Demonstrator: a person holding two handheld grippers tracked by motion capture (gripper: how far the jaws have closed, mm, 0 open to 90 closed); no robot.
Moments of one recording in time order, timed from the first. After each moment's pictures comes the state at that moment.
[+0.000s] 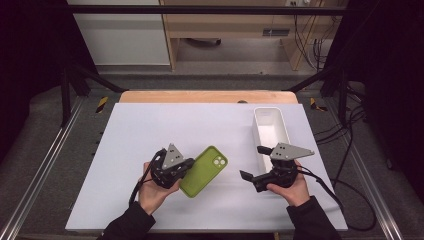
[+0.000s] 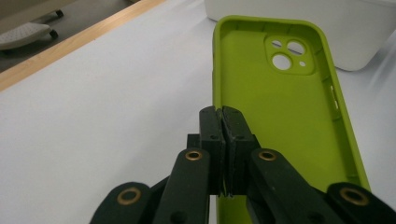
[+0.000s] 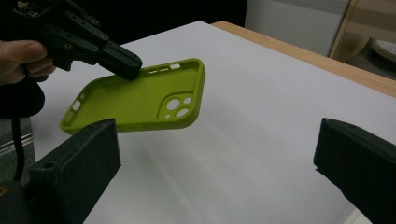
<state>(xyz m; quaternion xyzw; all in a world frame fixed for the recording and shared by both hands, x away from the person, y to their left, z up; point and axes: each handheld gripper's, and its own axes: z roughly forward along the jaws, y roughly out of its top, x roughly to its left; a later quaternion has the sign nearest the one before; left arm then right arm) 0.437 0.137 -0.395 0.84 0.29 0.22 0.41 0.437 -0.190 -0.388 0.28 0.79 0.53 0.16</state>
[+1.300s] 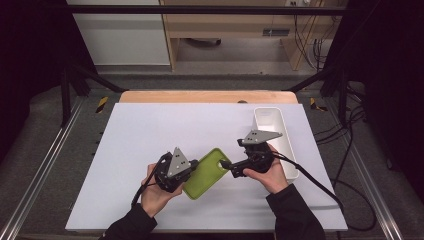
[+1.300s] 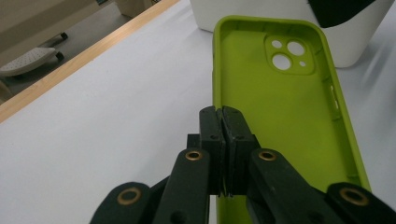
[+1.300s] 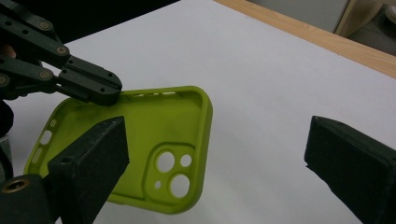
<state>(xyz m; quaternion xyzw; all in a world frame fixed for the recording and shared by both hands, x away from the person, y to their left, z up) 0.428 0.126 -0.393 0.84 0.25 0.24 0.41 0.473 -0.136 -0.379 0.30 0.82 0.47 0.13</state>
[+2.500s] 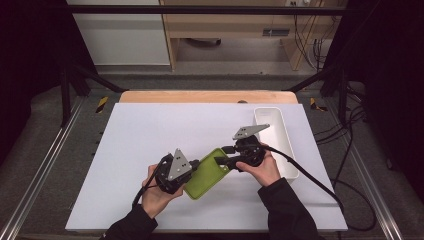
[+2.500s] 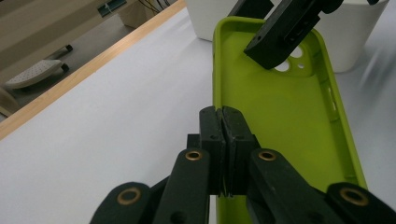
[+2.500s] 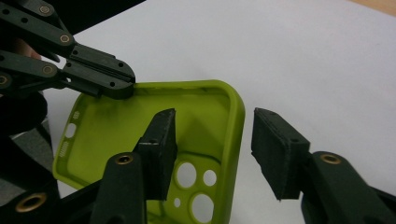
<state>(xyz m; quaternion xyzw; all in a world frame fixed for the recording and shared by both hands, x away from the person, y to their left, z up) 0.423 0.124 -0.392 0.84 0.24 0.26 0.42 0.492 -0.120 -0.382 0.29 0.84 0.45 0.05</state>
